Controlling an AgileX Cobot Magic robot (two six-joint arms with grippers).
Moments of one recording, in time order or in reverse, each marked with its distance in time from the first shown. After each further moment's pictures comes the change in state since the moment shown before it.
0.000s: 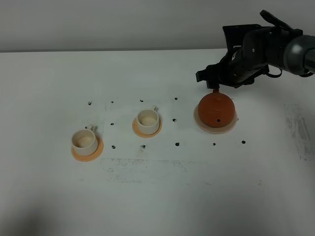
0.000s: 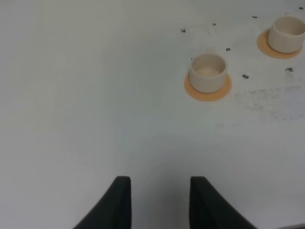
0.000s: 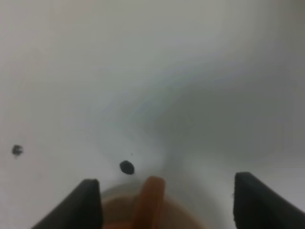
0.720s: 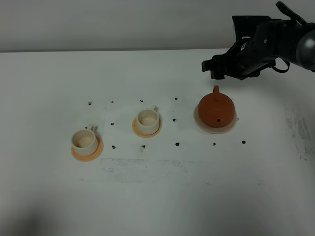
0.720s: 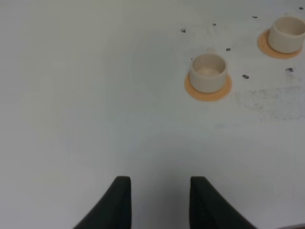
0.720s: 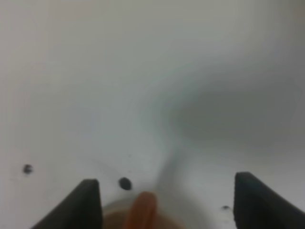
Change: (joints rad) left arm 0.000 0.000 0.000 0.000 0.000 0.000; right arm -0.041 -0.035 0.002 0.067 -0.021 -0.053
